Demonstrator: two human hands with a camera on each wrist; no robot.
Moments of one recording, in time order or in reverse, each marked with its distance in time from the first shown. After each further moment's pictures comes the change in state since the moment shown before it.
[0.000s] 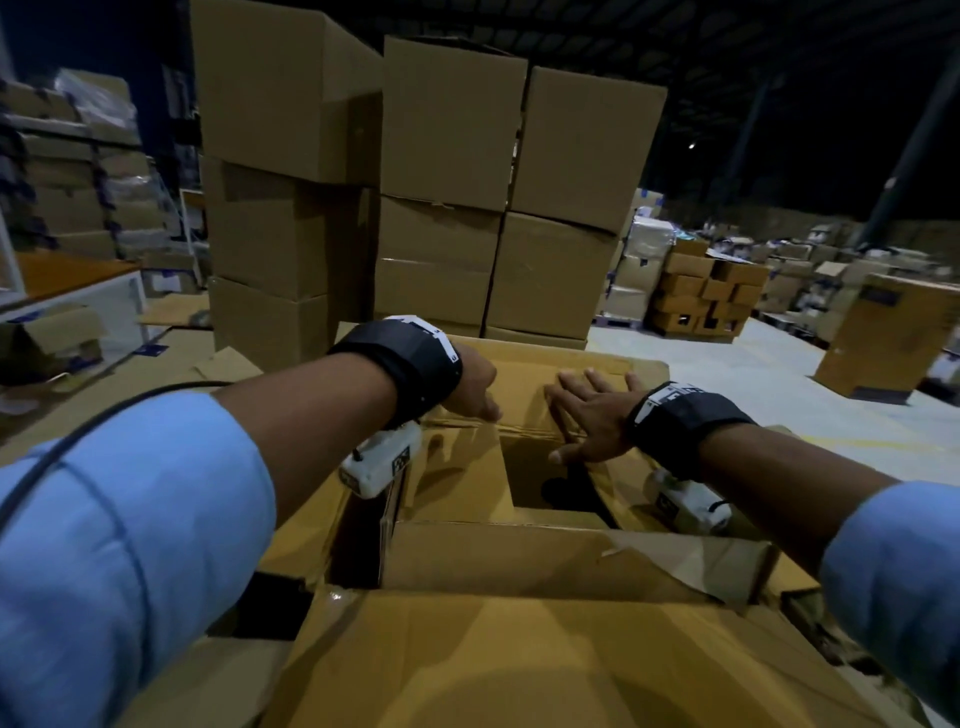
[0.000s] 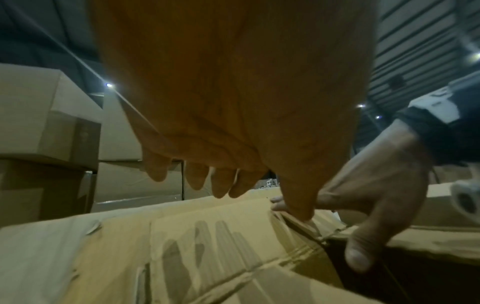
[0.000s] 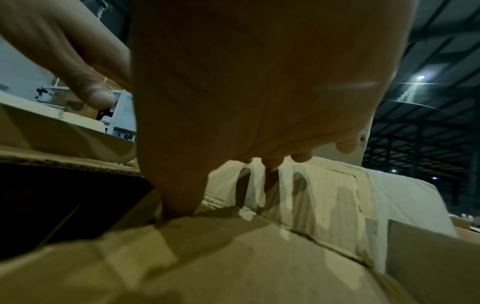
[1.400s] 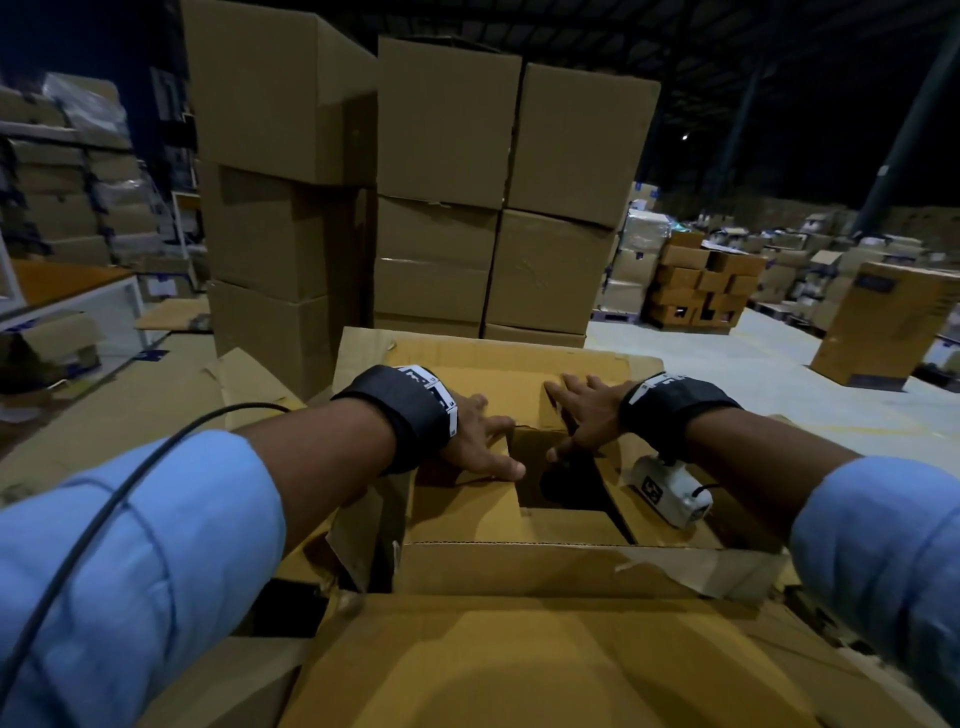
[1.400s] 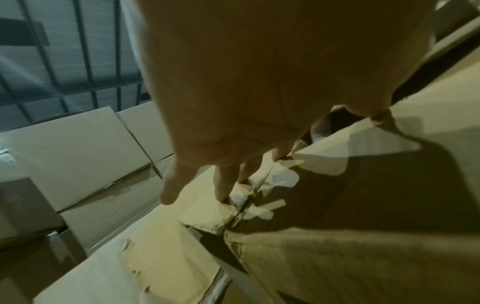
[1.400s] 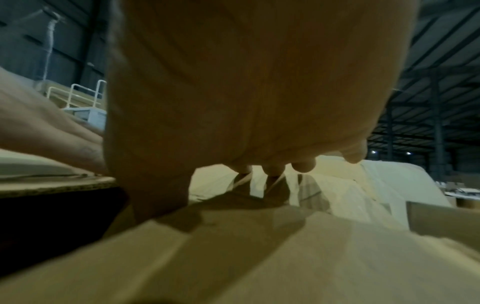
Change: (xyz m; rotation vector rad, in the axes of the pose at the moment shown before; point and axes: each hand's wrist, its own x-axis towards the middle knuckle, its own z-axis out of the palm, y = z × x) left_hand 0.003 0.012 0.047 0.024 -0.163 0.054; right_hand 0.002 -0.008 -0.011 0.125 -0.107 0.020
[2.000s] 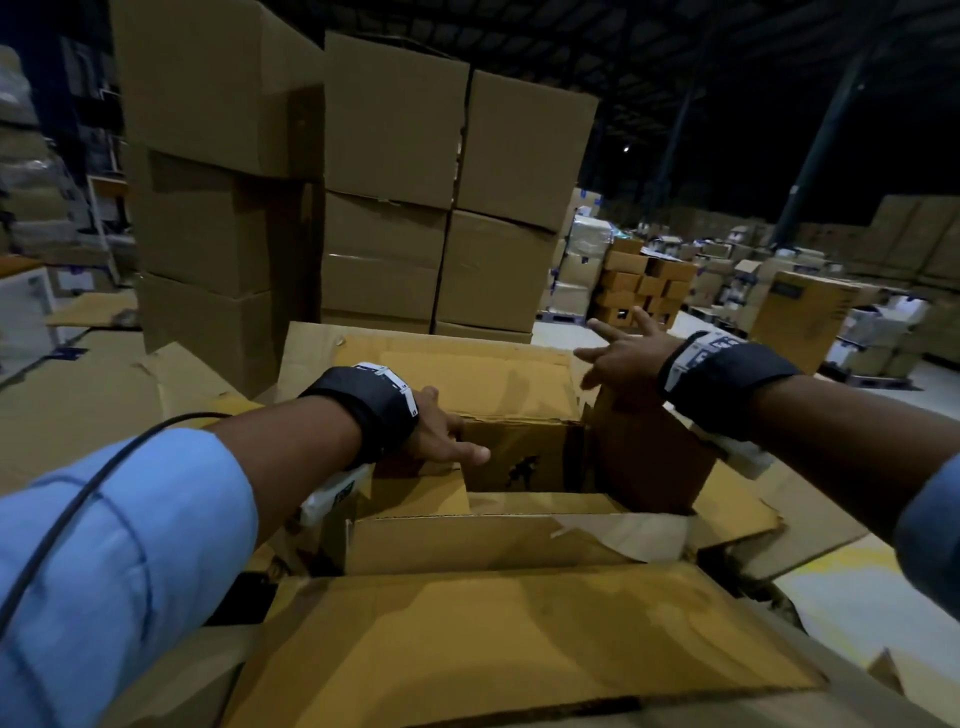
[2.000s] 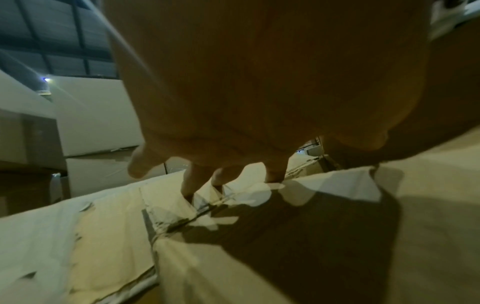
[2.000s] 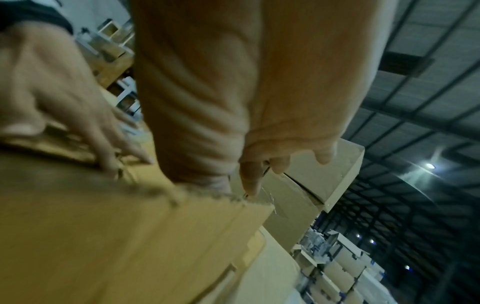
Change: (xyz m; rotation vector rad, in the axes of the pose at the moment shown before) left_hand -0.002 0.013 0.002 -0.107 0.013 0.004; right_hand -0.096 0.053 -0.026 -0.468 0.034 0.078
